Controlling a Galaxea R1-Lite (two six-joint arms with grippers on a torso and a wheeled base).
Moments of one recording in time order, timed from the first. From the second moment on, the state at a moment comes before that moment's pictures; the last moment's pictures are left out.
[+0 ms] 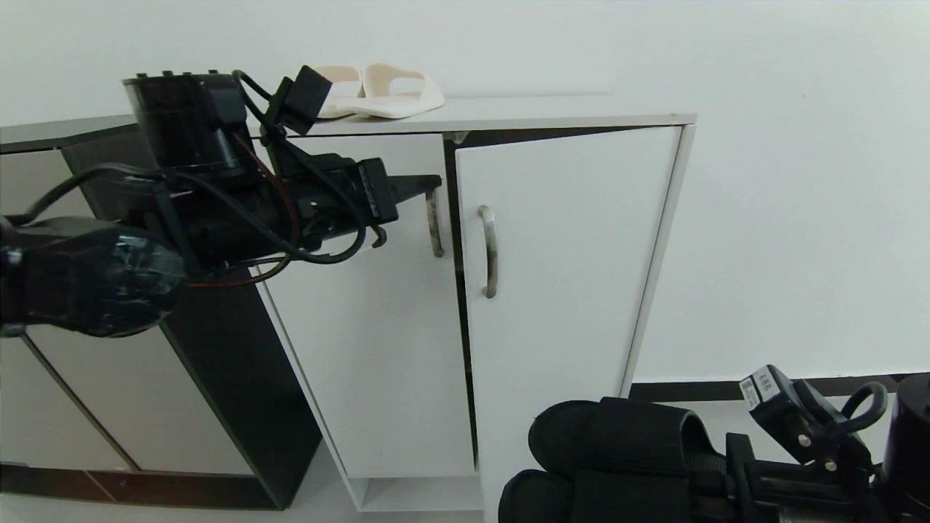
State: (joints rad) left arm -0.36 1.68 -1.17 -0.54 -0.48 -0.29; right arm 0.73 1.46 -0.25 -0.95 0.46 0.09
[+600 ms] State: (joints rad) left arm -0.39 1.83 -1.24 -0.57 -0.48 -0.33; right arm 0.78 1.44 -0.25 -0.91 0.45 0.09
